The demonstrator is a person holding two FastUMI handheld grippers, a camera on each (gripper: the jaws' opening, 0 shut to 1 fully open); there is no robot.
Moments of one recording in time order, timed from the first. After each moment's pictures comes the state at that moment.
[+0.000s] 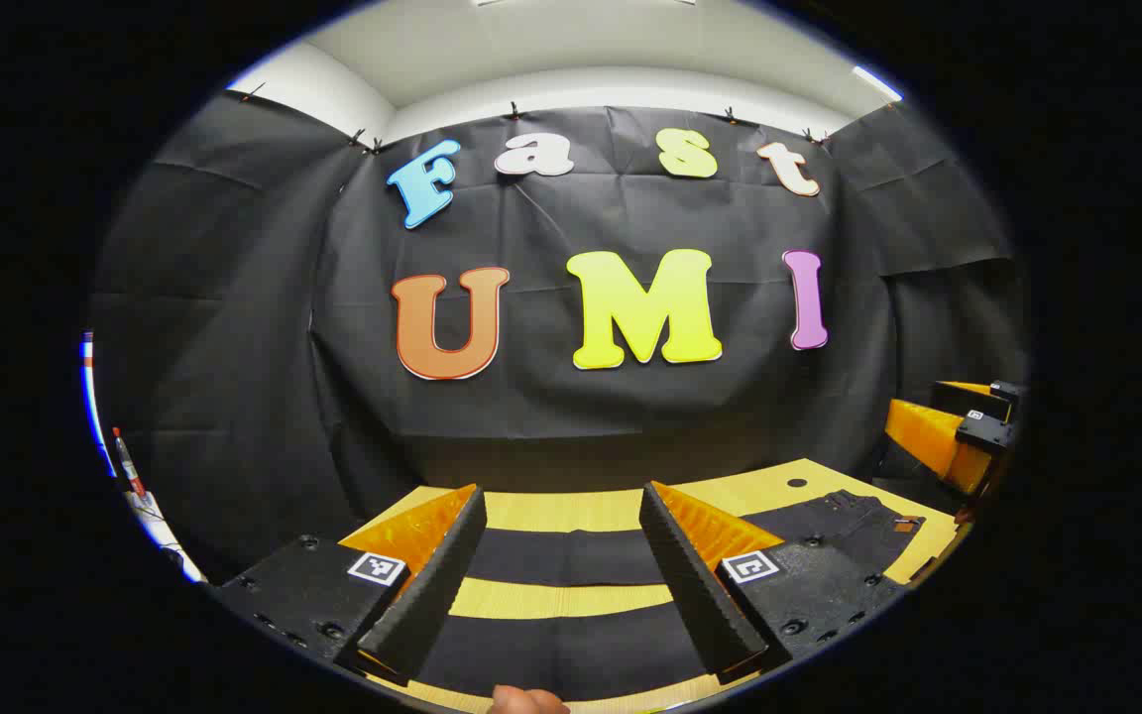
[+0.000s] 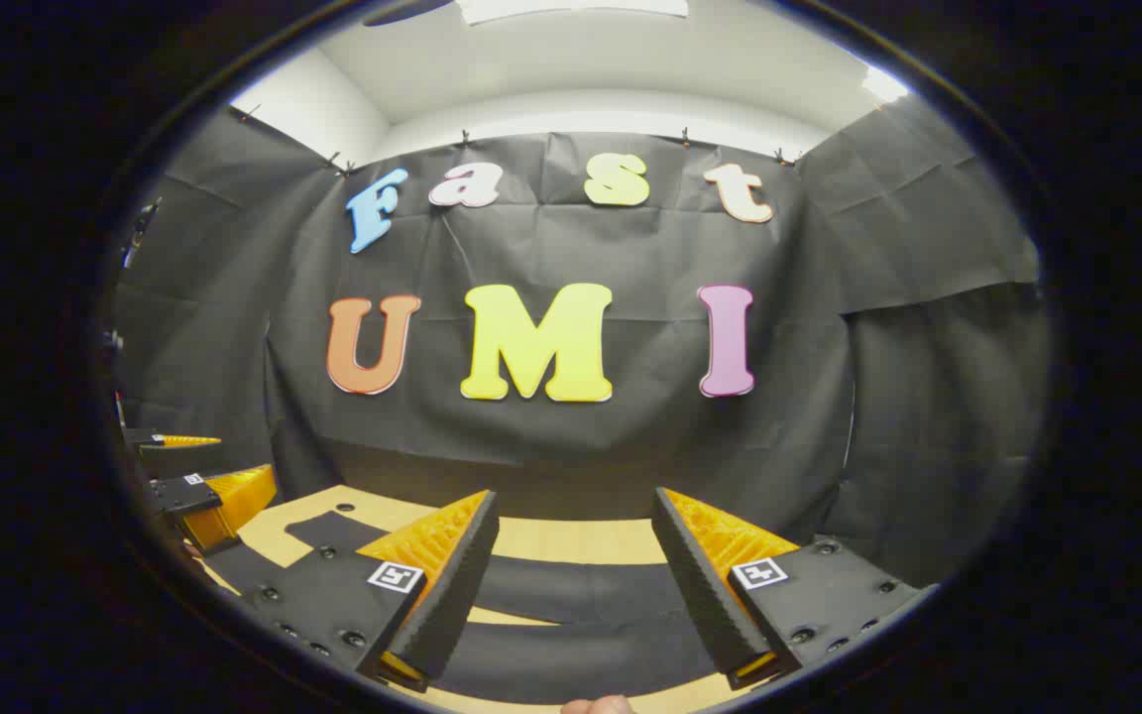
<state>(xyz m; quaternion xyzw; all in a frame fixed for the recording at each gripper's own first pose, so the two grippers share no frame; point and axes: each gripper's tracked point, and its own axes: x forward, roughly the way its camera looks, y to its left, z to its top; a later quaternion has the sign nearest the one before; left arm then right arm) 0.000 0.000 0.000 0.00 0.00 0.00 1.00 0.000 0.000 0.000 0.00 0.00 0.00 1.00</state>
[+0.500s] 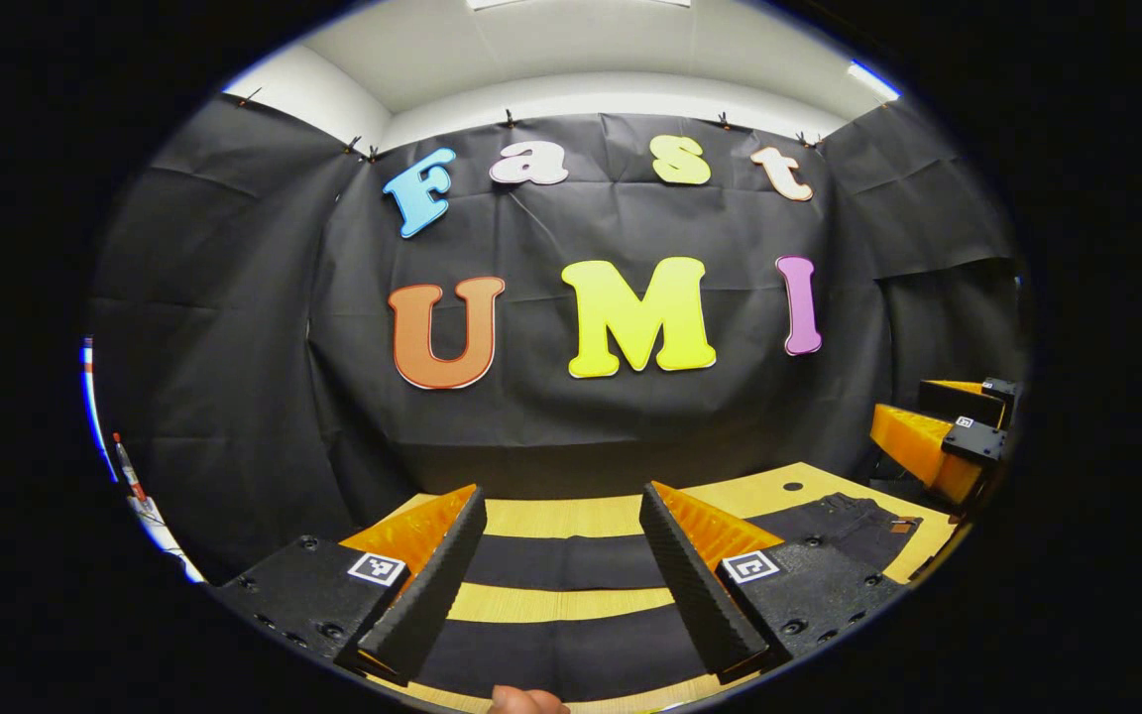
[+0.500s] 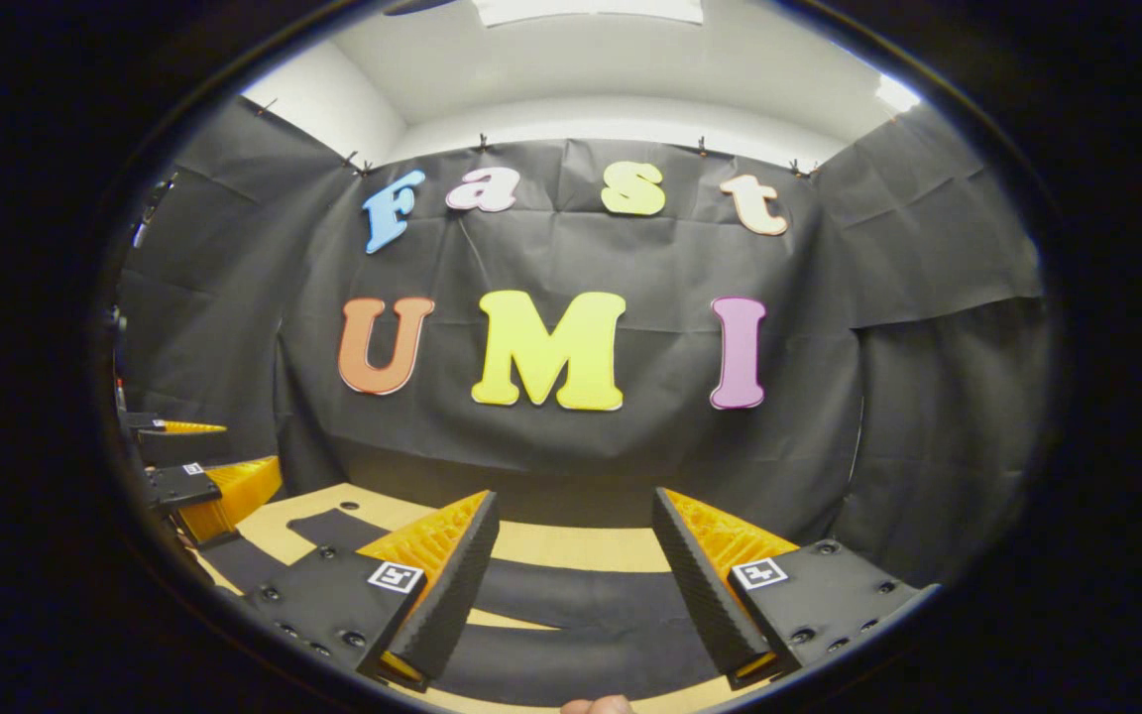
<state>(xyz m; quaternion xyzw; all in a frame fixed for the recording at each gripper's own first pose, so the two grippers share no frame) -0.004 0.003 0.004 0.00 -0.01 0.00 1.00 -0.003 0.002 0.003 -0.01 0.00 0.01 1.00</state>
